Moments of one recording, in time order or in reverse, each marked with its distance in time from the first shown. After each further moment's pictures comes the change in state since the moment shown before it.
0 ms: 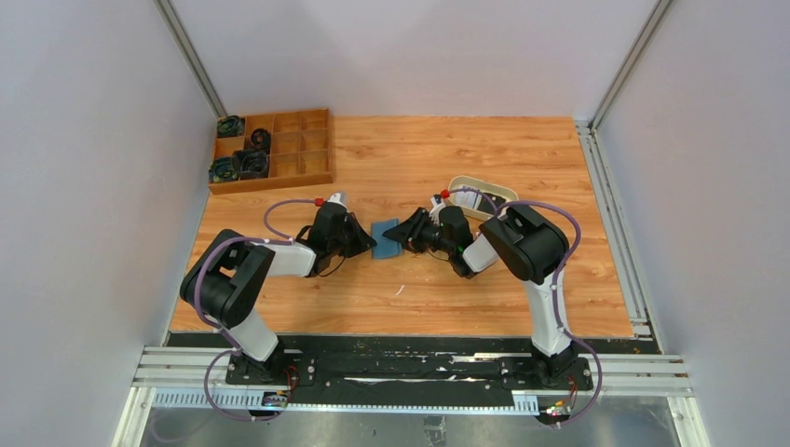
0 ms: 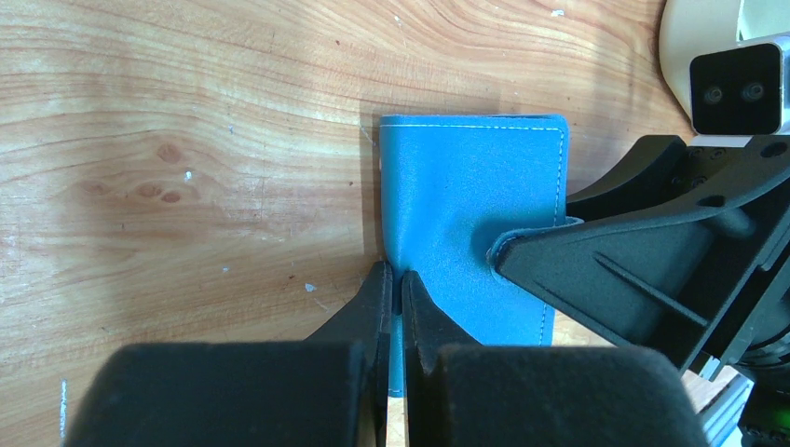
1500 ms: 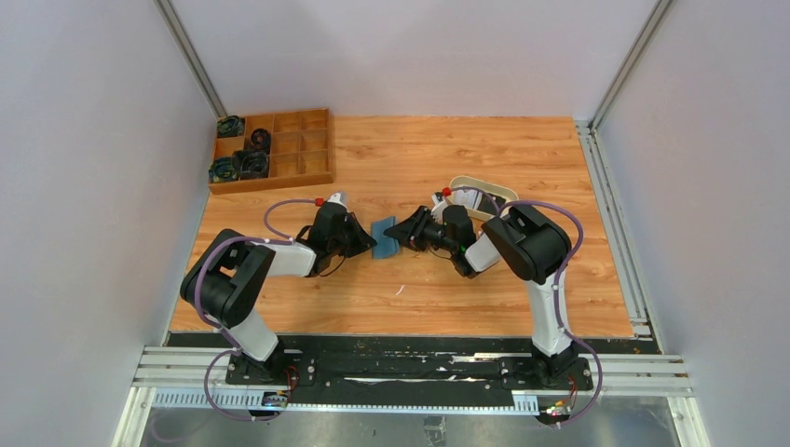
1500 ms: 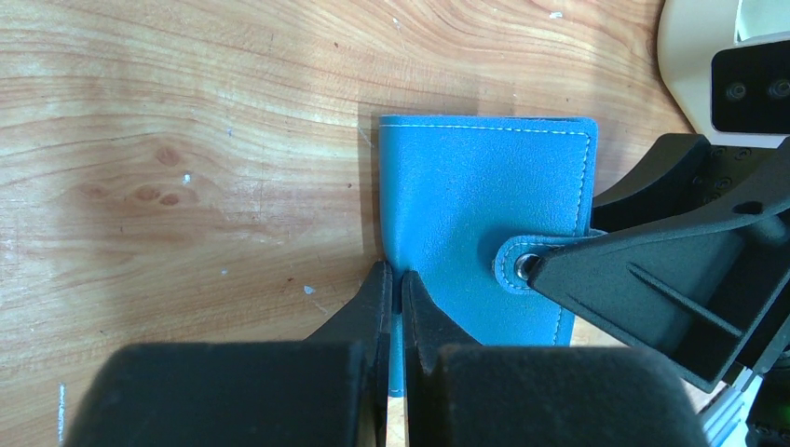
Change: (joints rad) left arm 0.000 0.000 0.000 0.005 0.001 0.000; right arm -0.016 -0.013 -0.012 0.051 -0.044 0.009
